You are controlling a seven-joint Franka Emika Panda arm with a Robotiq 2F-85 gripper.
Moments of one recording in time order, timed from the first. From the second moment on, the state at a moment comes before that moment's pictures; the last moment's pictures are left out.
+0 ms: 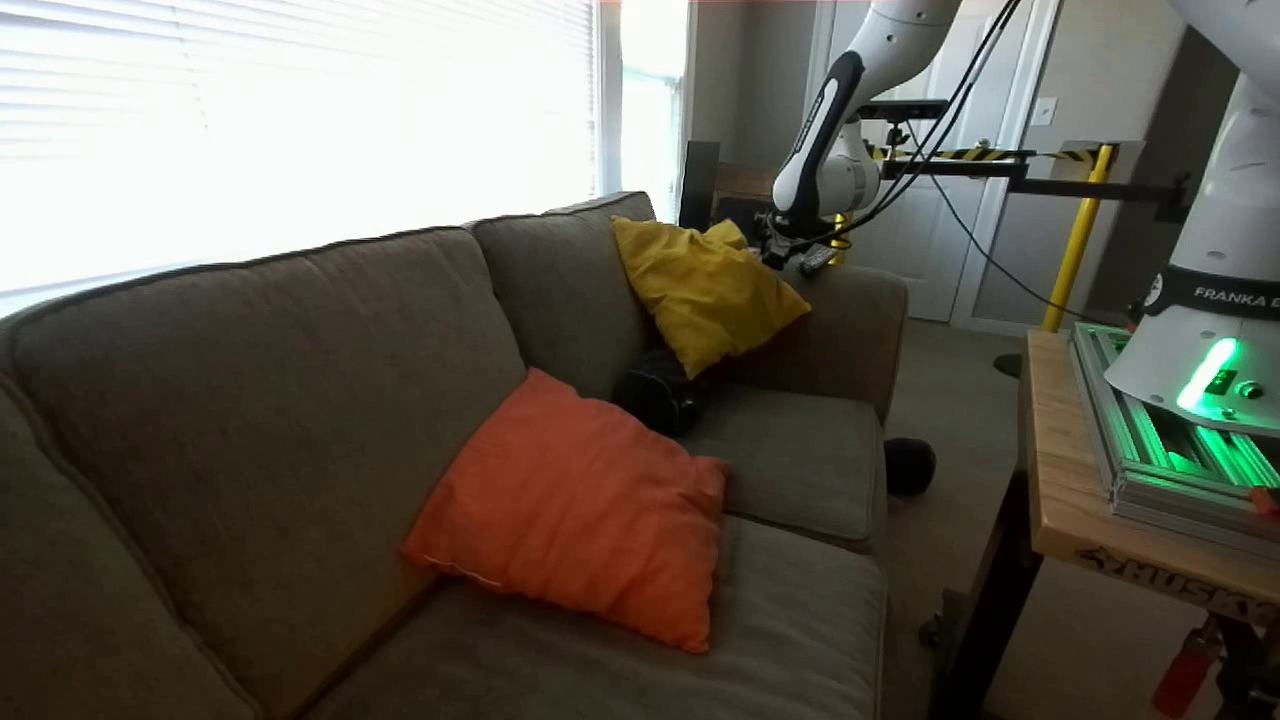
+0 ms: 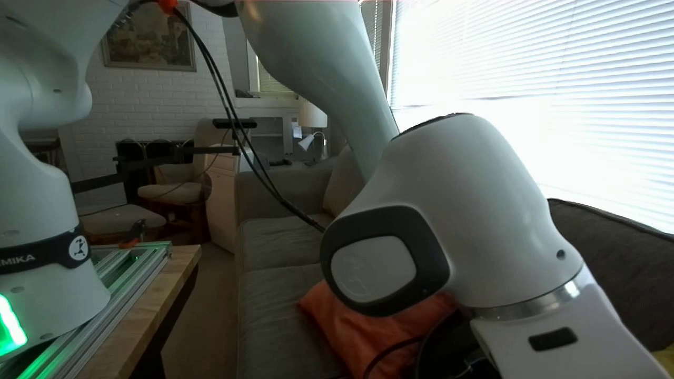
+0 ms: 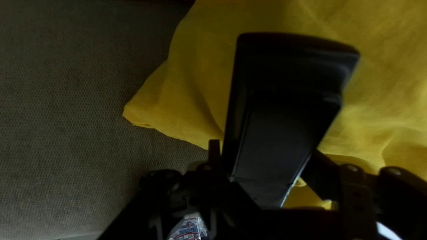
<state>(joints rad) -0.12 0.78 -0.36 -1.98 0.32 3.31 0.61</state>
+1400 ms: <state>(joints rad) -0.23 0.86 -0.40 -1.69 0.36 3.02 0.64</state>
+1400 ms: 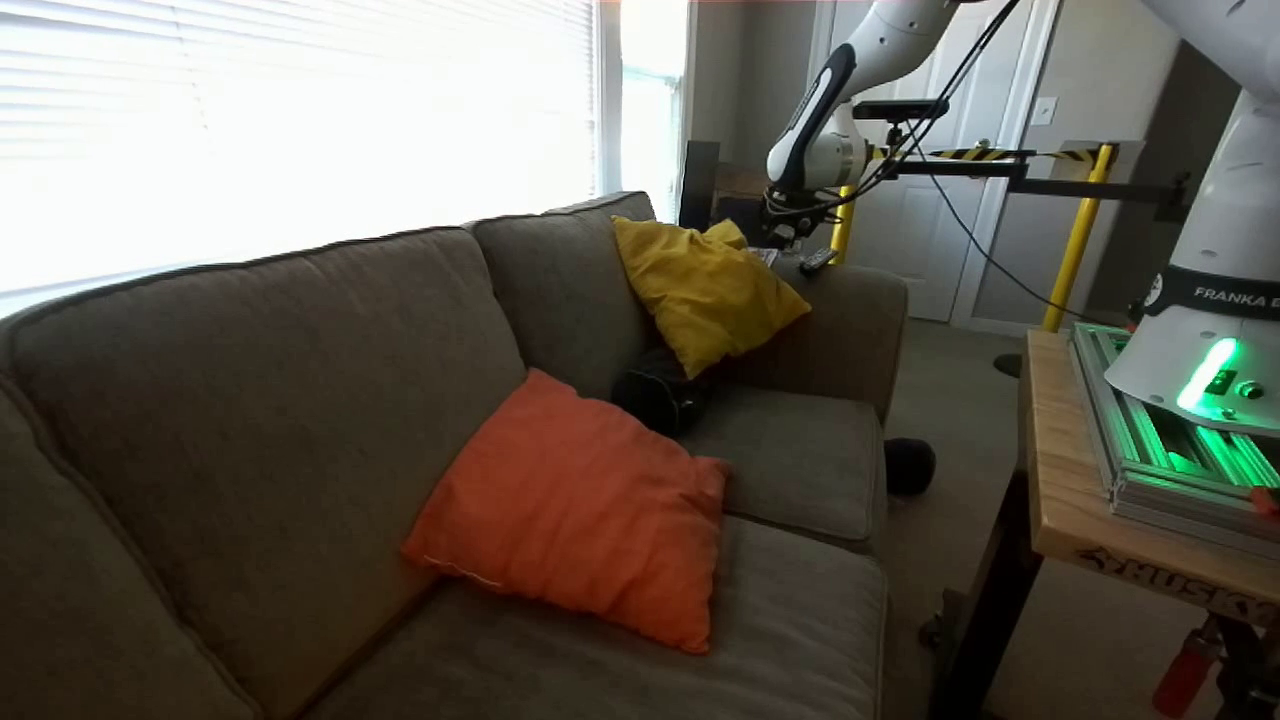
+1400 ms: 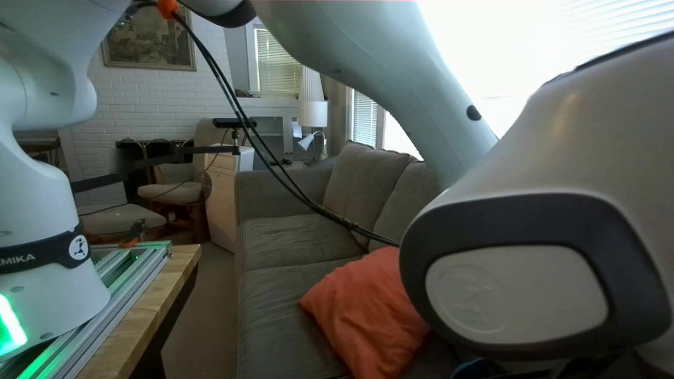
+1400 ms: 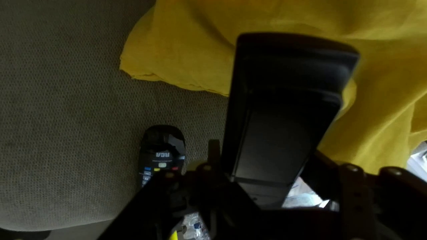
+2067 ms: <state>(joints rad) -0.12 0.97 -0.55 -1.55 0.36 2.88 0.99</state>
